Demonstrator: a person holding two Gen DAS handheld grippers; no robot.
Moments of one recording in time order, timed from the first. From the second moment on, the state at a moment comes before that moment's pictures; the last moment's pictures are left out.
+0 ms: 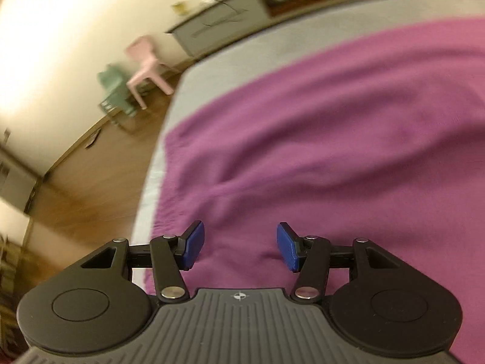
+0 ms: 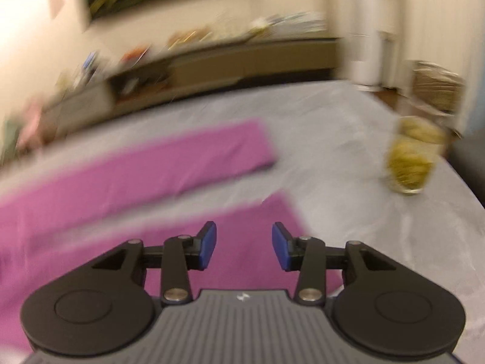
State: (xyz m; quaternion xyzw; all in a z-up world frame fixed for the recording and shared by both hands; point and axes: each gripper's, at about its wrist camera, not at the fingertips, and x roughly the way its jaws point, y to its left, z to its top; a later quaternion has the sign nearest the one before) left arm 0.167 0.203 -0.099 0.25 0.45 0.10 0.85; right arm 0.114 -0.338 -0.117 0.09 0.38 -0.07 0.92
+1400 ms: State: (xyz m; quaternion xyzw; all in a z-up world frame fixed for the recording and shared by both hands) left arm 0.180 0.268 -0.077 0.19 0.45 0.20 0.85; right arm 0.271 -0.254 -0.144 0.05 0.42 -0.10 0.90
